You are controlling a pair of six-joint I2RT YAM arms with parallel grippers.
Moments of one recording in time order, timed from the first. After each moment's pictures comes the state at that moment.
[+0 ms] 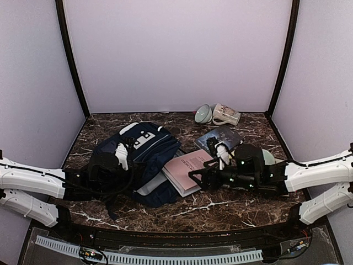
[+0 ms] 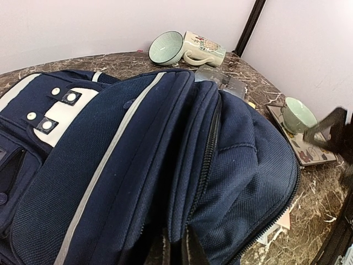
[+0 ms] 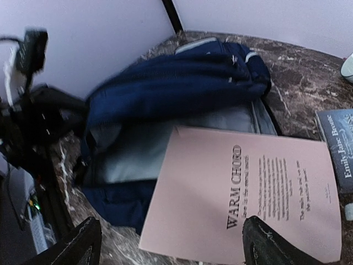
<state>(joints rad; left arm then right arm) -1.11 1.14 0.53 0.18 -0.48 -0.49 1.02 1.20 0.59 0.30 0.01 0.41</state>
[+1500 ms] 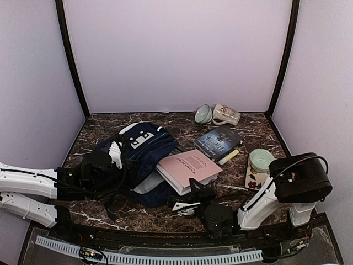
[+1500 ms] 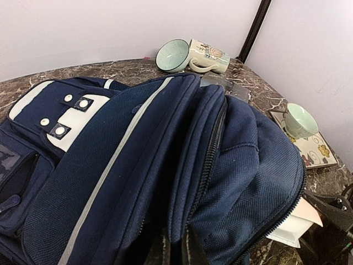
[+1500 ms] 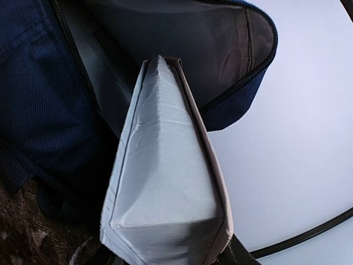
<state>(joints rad) -1.11 1.03 0.53 0.09 -0.51 -0.48 1.52 1.93 0.57 1.22 1.08 -1.00</state>
